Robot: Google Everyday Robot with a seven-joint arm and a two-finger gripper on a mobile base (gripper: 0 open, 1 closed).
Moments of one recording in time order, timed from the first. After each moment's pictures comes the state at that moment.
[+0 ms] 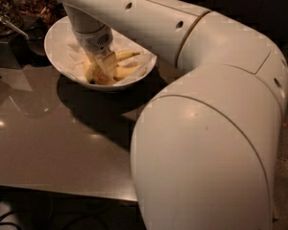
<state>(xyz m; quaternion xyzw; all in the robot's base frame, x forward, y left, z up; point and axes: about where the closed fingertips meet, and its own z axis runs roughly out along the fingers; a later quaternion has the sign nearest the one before) 0.645 0.104 0.867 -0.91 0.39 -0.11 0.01</state>
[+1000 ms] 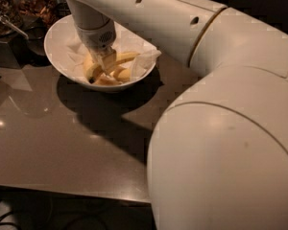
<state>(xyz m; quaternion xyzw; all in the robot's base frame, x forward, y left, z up) 0.636 0.096 0.882 -0.90 0.42 -0.11 0.03</state>
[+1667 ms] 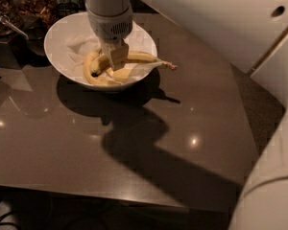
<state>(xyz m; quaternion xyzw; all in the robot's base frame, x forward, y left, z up) 0.587 0.065 0.934 -0.86 0.50 -0.10 0.09</state>
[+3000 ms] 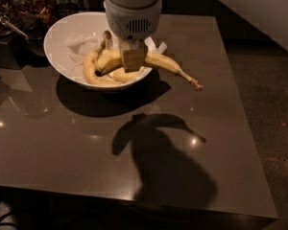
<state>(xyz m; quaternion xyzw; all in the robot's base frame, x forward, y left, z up) 0.509 0.024 0.985 -0.78 0.60 -0.11 0.14</state>
